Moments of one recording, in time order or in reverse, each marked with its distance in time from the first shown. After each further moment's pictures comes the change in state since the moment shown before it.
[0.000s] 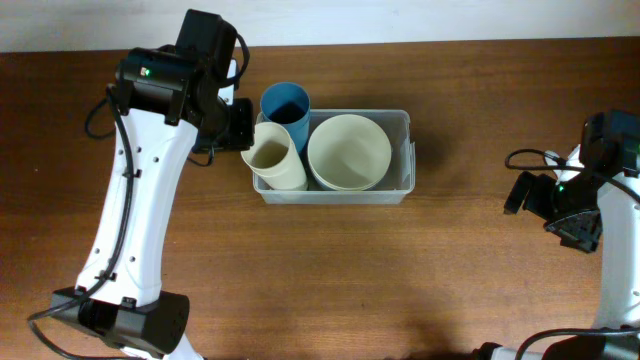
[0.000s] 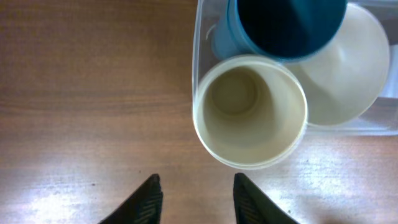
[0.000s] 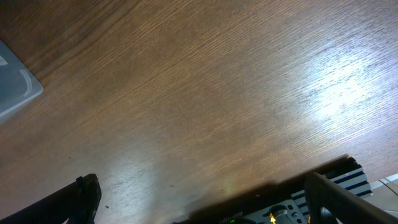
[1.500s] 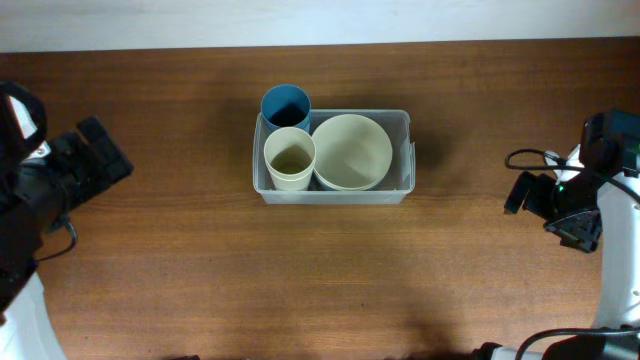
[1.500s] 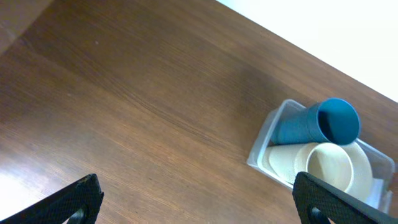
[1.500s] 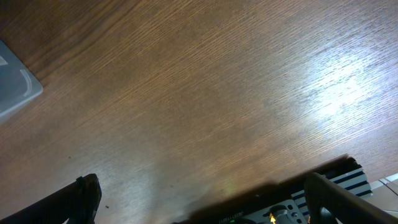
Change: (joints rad) left arm 0.423 -0.420 0.069 -0.079 -0.061 -0.071; right arm 0.000 0.000 0.000 0.000 0.000 -0.002
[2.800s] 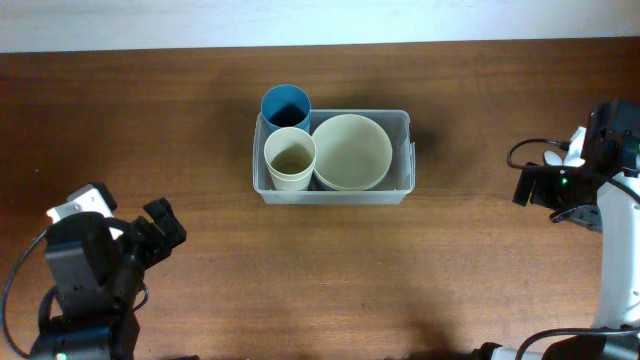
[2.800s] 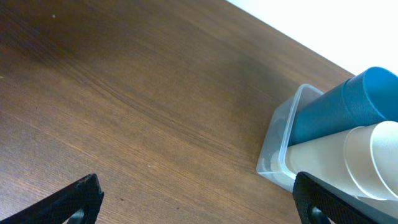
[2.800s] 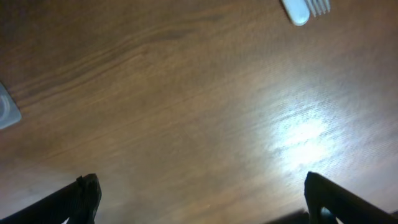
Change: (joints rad) left arm 0.000 -0.650 -1.226 0.753 0.037 -0.027; right arm 0.000 0.000 0.000 0.153 0.090 -0.170
